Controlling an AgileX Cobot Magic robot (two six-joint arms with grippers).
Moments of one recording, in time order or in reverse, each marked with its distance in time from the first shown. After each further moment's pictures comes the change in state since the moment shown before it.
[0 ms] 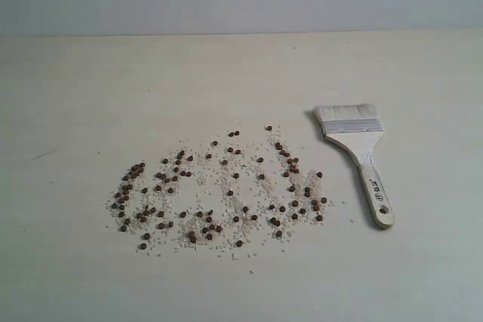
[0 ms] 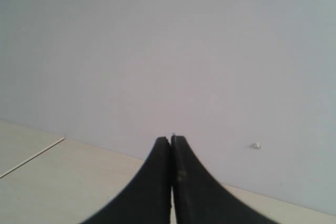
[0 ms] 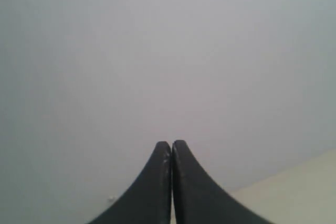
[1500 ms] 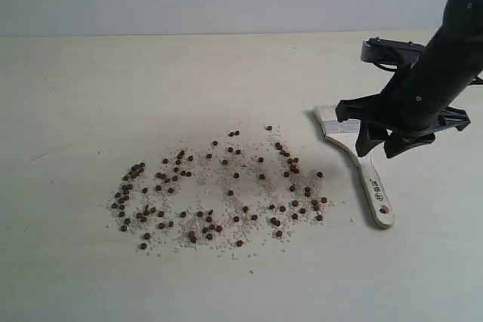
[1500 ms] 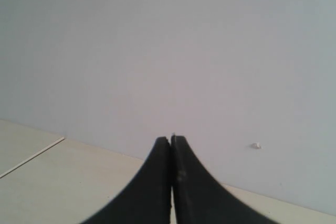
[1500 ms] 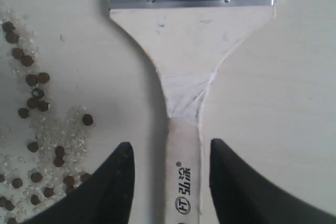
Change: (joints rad) left arm 0.000 0.000 0.000 0.000 0.000 0.000; right arm 0.131 1.801 -0.958 0.390 0.830 -0.679
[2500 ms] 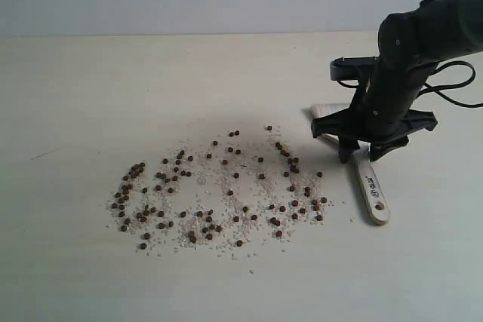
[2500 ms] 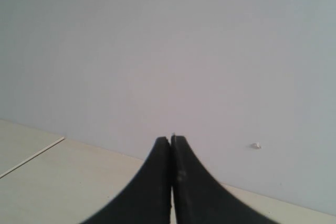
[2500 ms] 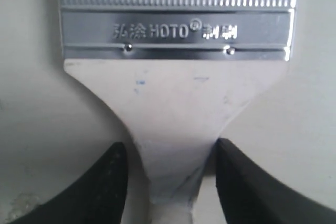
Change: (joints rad) left arm 0.000 0.000 0.000 0.000 0.000 0.000; right arm 0.105 0.193 -0.114 -0.287 -0.074 0.289
